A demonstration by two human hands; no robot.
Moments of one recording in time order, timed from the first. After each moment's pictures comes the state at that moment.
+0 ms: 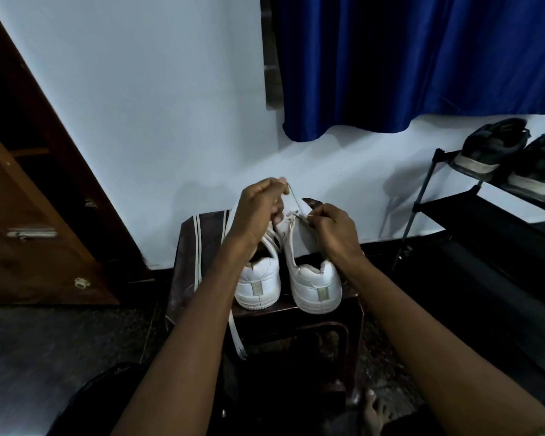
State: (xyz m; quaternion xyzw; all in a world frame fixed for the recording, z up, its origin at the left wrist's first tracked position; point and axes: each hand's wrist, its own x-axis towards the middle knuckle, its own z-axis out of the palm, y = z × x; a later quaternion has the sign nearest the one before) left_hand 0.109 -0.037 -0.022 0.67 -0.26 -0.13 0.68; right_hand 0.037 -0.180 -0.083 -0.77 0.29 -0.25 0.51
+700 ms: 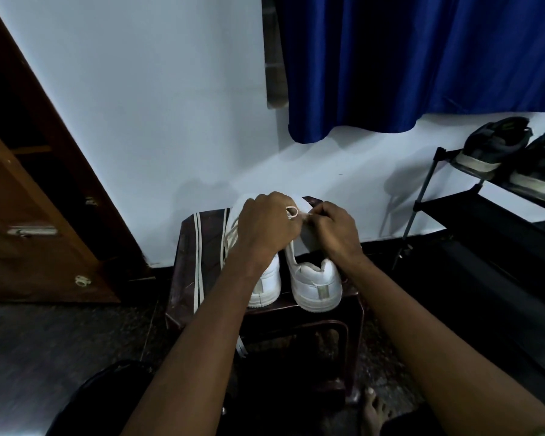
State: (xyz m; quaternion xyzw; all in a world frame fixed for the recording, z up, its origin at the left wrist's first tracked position) left_hand 0.094 -0.045 -0.032 0.90 -0.34 0.13 0.25; right_hand 0.040 -0.182 -0.089 -0.79 0.25 -0.26 0.49
